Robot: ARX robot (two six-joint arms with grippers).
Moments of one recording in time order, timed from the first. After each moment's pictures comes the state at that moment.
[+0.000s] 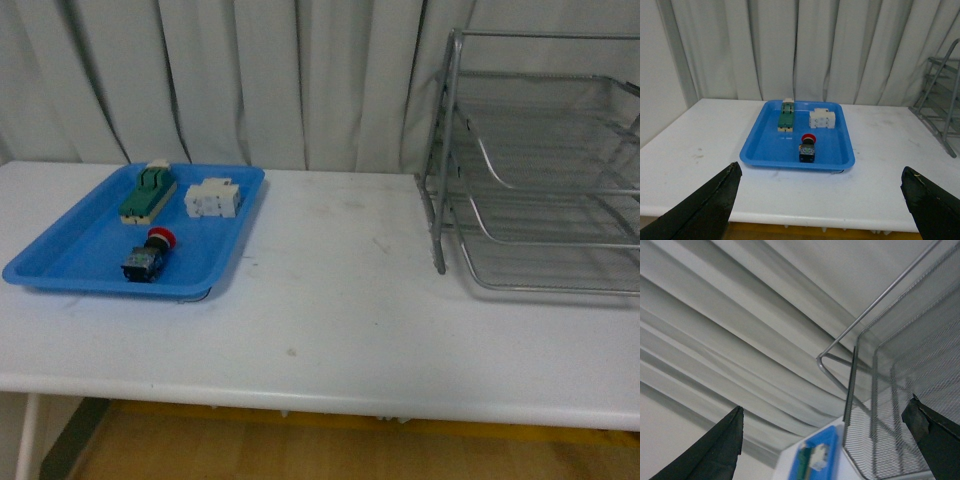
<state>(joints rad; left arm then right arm) 0.00 0.00 0.01 0.00 0.00 0.00 -0.27 1.71 0.71 1.18 -0.53 0.96</state>
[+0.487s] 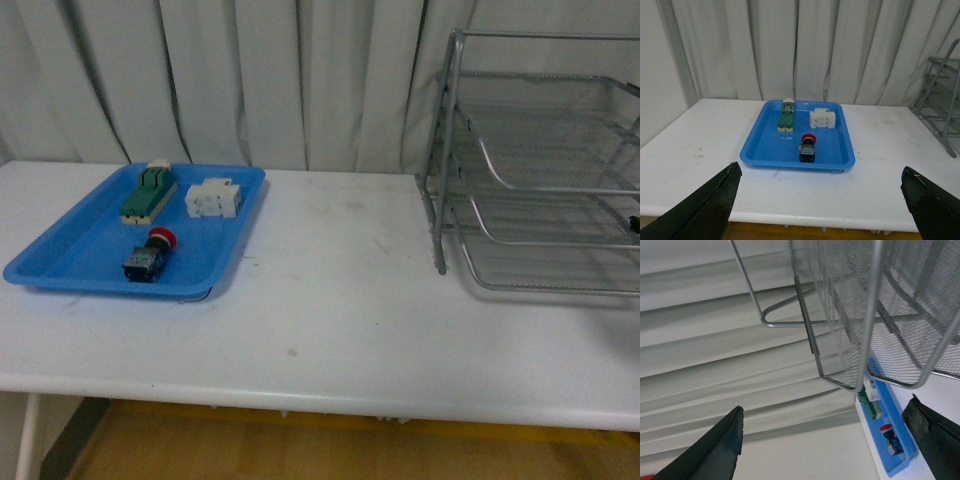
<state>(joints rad) 0.00 0.00 0.01 0.00 0.00 0.00 -0.22 1.94 0.62 1.29 -0.58 1.69</state>
